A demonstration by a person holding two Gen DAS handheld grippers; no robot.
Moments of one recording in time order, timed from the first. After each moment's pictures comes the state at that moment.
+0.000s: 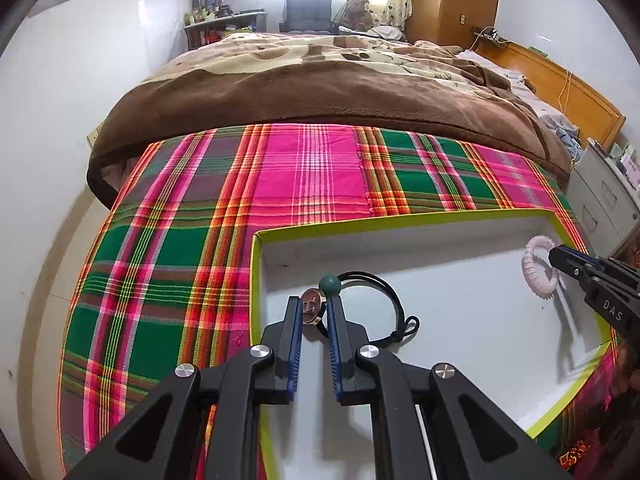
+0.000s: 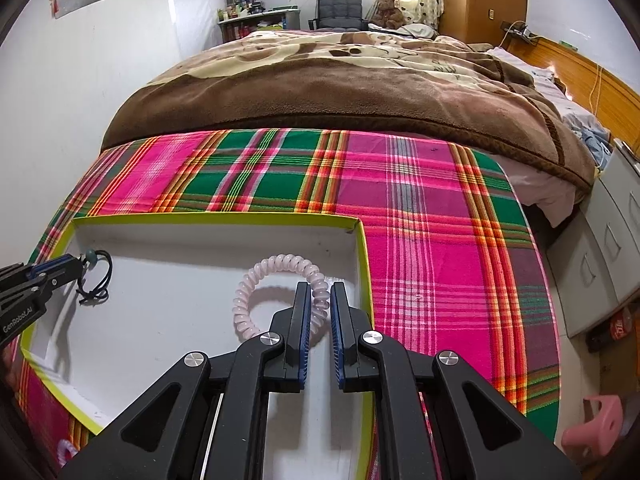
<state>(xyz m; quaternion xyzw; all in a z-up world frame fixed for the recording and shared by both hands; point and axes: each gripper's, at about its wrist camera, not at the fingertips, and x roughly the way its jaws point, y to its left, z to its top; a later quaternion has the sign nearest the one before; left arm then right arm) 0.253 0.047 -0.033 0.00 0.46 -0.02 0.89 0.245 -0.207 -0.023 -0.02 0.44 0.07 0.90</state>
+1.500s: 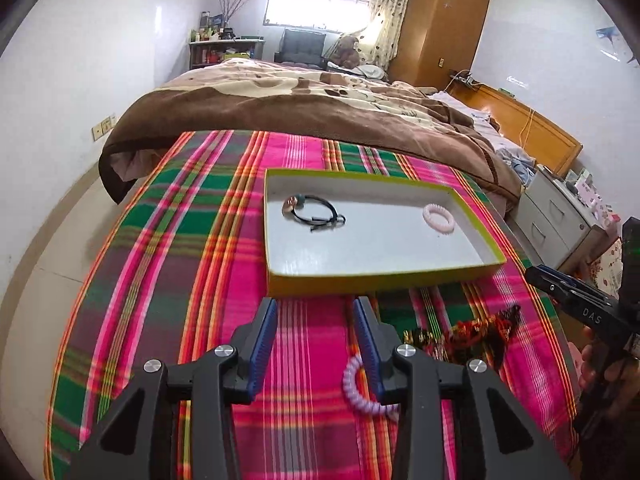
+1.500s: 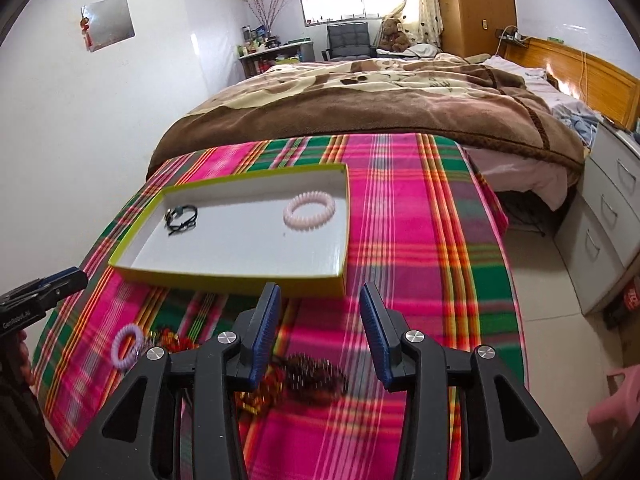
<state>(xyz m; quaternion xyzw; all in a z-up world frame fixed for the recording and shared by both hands) 0.080 0.059 0.010 -0.07 0.40 -0.07 0.91 0.102 -0.249 0.008 0.04 0.39 0.12 0.91</state>
